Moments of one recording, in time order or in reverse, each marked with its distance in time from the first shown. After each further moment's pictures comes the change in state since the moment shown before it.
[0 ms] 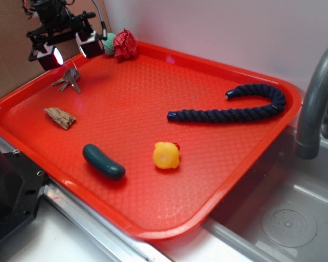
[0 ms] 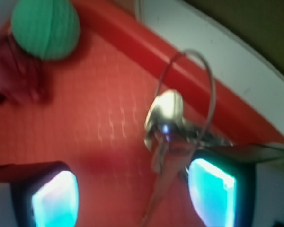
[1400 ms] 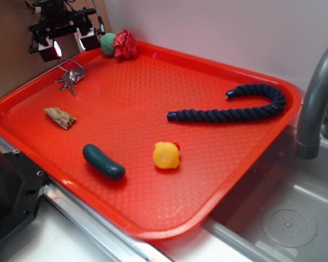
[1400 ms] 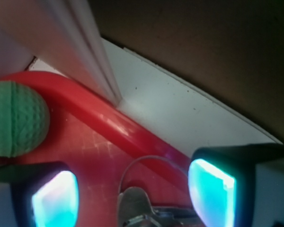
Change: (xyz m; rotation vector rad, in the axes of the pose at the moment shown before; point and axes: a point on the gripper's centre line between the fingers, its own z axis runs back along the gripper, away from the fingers) arm 0.035 0.014 -0.016 0.092 -0.062 0.059
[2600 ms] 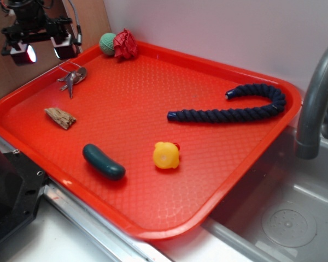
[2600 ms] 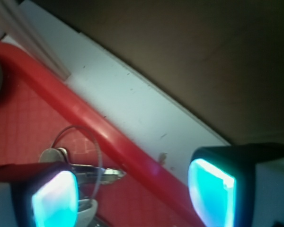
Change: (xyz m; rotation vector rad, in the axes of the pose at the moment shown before) arm -0.020 0.032 0.014 0.064 -0.023 -0.127
